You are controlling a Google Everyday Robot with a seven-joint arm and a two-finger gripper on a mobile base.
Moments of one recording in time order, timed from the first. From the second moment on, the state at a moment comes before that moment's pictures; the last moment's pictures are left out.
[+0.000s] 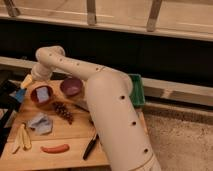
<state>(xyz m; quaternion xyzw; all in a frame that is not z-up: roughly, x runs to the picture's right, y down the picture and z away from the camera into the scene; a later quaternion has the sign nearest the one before) -0.380 -0.037 0.819 -0.41 -0.12 0.52 0.74</state>
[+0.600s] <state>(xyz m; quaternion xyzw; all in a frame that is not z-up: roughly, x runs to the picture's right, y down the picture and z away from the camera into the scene) -0.378 -0.023 0.836 -0.43 -0.11 0.54 0.72</state>
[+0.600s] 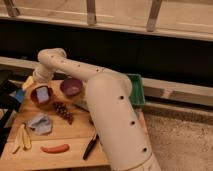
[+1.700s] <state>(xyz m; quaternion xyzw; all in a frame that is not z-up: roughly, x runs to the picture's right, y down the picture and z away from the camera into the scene) -0.396 0.007 0.874 -0.46 -0.06 0.52 0.72</state>
